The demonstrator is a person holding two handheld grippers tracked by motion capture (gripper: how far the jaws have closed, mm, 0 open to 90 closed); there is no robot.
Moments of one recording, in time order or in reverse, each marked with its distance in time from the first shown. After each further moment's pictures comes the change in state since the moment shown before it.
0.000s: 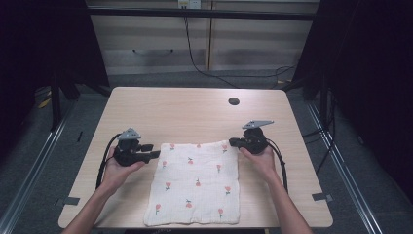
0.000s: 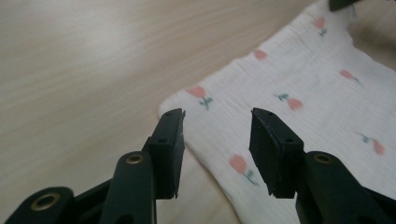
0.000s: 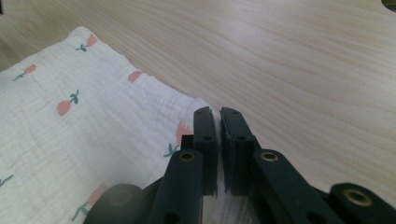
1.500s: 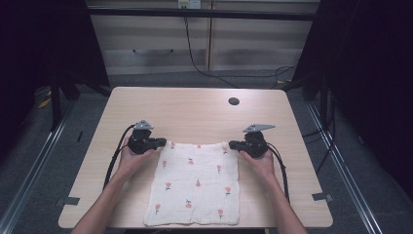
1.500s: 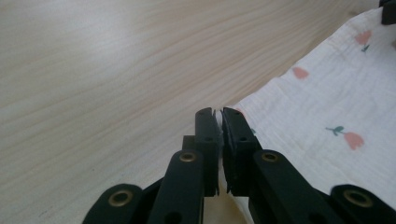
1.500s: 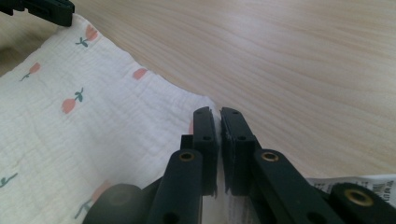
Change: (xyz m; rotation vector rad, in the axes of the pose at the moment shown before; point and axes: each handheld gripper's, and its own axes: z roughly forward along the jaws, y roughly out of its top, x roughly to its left) left arm 0.016 0.009 0.044 -0.007 -0.018 0.015; right arm 0.002 -0.010 0.000 -0.031 0.010 0.023
